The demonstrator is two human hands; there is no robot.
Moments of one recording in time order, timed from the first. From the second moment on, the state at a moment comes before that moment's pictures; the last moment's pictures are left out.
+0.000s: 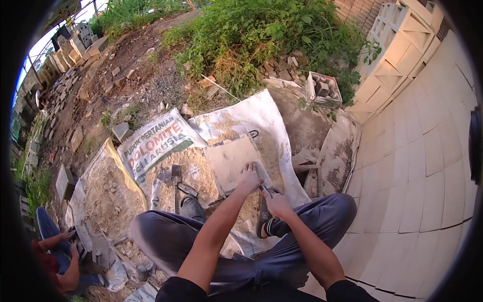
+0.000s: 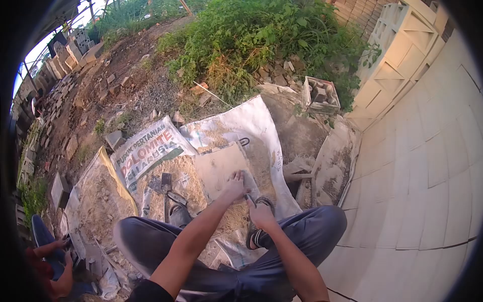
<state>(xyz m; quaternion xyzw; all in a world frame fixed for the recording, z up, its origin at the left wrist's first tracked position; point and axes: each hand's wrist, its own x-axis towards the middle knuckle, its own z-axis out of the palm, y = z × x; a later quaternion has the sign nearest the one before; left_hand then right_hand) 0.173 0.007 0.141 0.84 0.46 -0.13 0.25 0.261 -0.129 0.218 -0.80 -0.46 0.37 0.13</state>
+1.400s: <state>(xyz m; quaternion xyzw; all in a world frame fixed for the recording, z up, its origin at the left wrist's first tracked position) 0.120 0.051 0.165 0.79 0.56 -0.12 0.23 0.198 -0.094 0.263 -0.72 -0.46 0.50 0.16</state>
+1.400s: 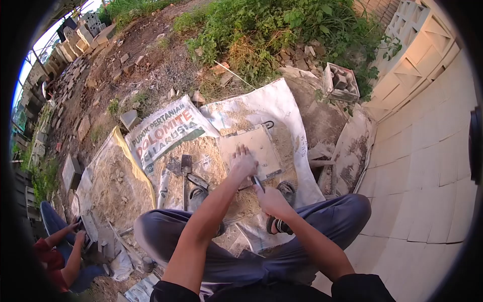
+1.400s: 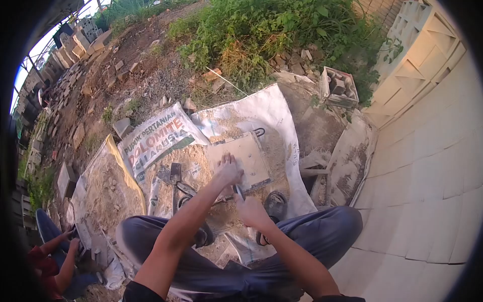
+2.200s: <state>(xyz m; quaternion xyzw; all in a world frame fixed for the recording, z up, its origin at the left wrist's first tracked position) 0.099 -0.049 0.117 0.85 0.43 -0.21 0.20 0.200 -0.176 0.132 -0.77 -0.47 0.42 0.09</state>
